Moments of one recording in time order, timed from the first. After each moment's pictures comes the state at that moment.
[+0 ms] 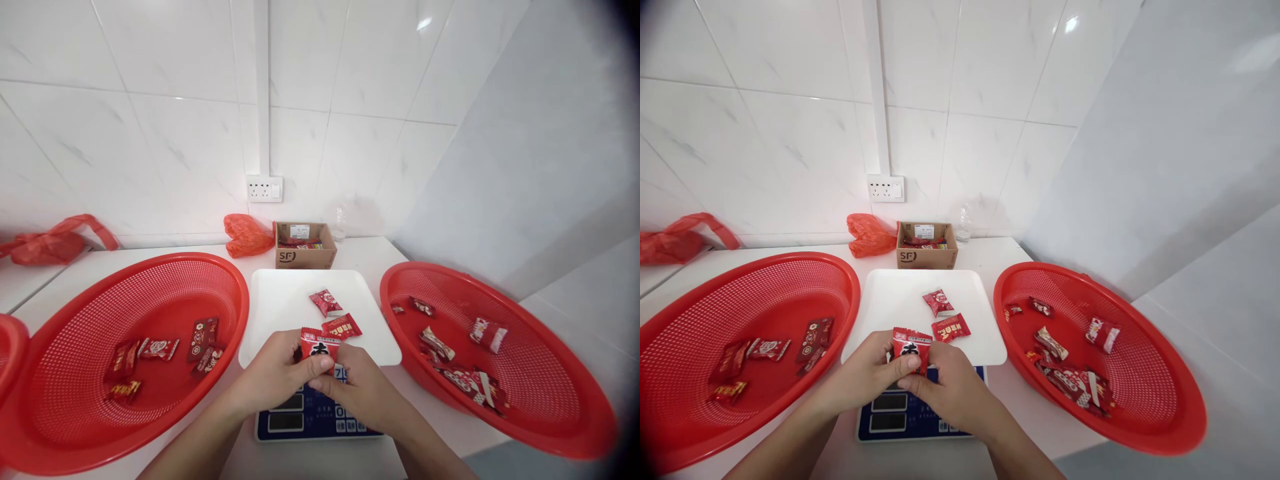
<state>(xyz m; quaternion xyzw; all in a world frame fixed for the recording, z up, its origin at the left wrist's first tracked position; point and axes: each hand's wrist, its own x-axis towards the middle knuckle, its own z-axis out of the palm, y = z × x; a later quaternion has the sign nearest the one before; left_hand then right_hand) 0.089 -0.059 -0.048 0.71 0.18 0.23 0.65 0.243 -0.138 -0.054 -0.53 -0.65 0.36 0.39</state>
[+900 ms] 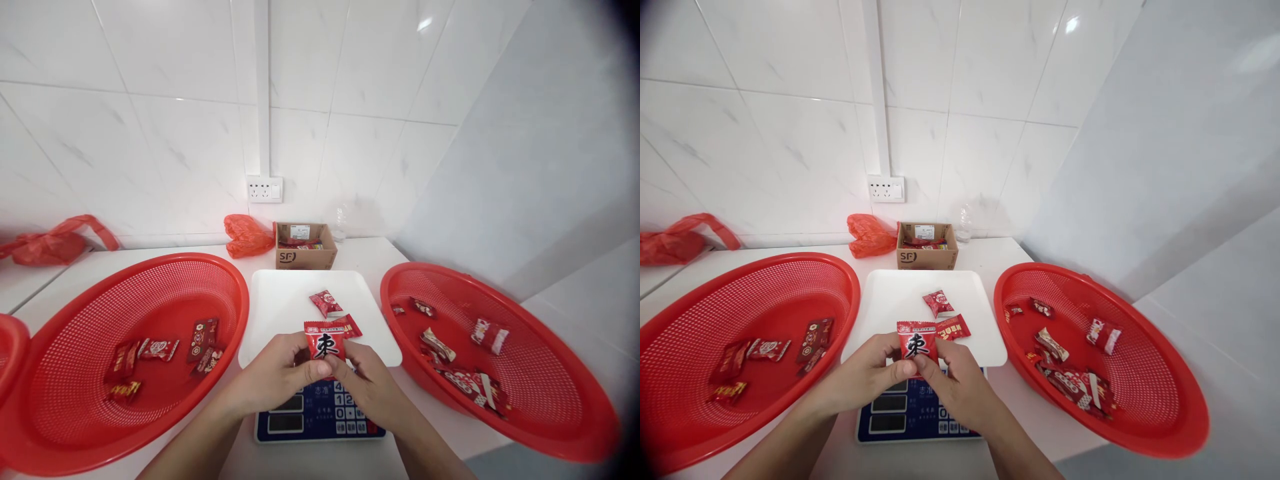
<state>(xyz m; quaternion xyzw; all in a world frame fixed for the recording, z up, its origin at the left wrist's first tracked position) 0.087 -0.058 -0.043 0.71 0.11 0.22 0.66 0.248 -0.141 -0.051 -0.54 -0.62 0.37 0.43</state>
